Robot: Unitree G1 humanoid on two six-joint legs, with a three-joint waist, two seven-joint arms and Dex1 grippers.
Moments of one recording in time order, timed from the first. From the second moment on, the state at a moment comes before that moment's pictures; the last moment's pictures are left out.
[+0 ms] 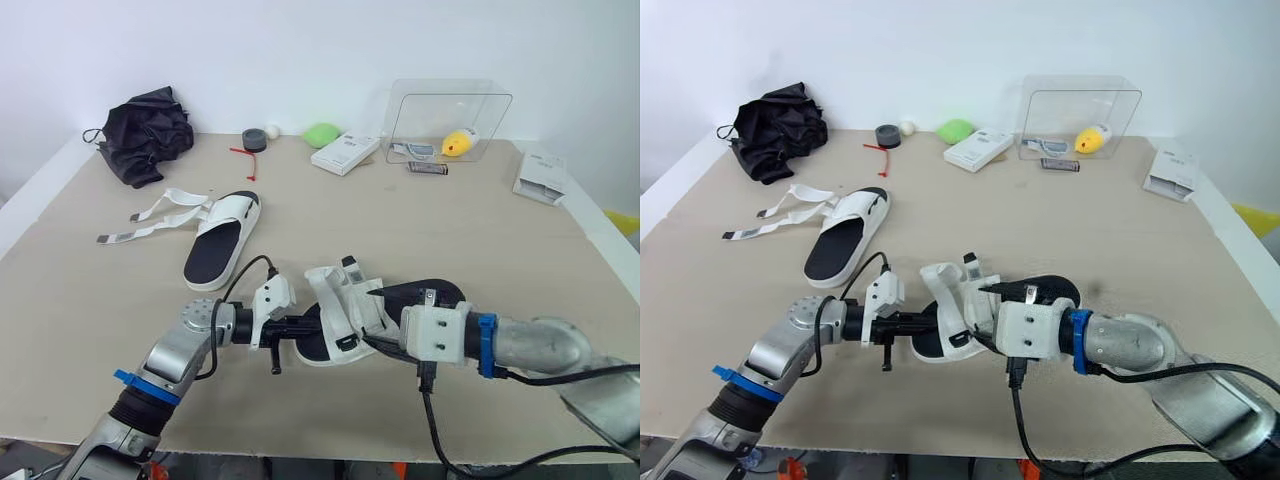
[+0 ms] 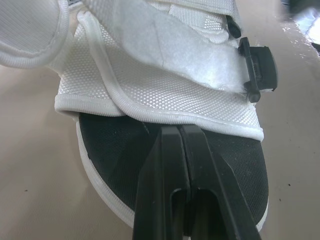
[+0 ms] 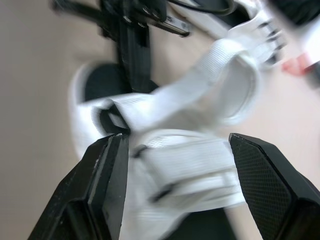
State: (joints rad) left arm -0.35 0.43 -0.31 0.01 -0.29 0.33 -1.09; right arm -0.15 -1.09 0.29 -0.59 0.10 0.04 0.59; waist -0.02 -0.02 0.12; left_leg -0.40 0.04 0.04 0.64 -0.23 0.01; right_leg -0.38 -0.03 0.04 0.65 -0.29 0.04
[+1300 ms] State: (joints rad) left arm -0.35 0.43 -0.31 0.02 -0.29 0.32 -1.08; right arm -0.20 -0.90 0.28 -0.26 -0.33 -0.75 0.71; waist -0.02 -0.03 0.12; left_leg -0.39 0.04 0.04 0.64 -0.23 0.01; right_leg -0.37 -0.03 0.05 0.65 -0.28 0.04
